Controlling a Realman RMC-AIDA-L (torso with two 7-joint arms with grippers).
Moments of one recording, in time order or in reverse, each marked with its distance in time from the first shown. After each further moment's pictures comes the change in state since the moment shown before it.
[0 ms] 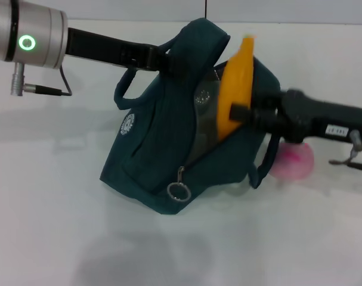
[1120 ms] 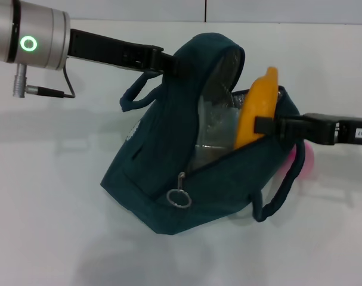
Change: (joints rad) left arm -0.001 -0.002 0.004 -0.003 -0.021 0.018 -0.008; right arm -0.075 -0.040 -0.129 -0.164 0.021 -0.037 0.483
